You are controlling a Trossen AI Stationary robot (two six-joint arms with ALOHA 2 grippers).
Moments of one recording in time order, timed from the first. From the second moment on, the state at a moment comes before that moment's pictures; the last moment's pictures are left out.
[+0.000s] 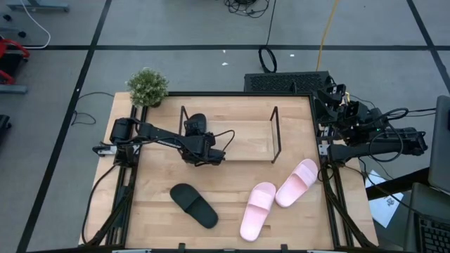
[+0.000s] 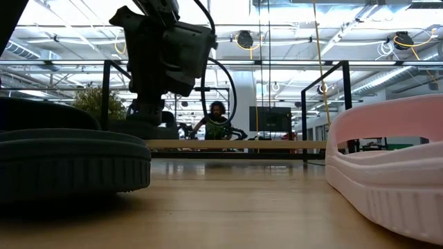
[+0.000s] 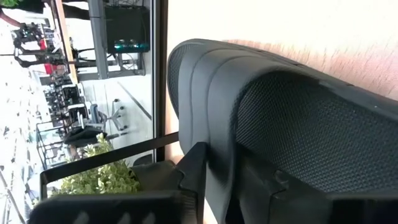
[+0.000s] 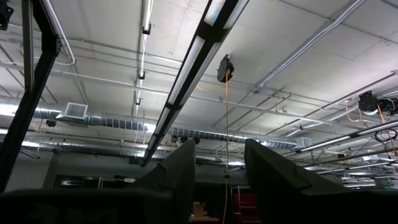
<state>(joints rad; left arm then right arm) -0.06 1.93 1.30 -1.20 -0.86 -0.38 -0.02 0.62 0.60 0.81 0.21 -0.23</state>
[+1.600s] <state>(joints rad) -0.06 1.88 1.30 -1.16 -0.76 -0.33 -0.02 0.62 0.60 0.80 0.21 -0.22</state>
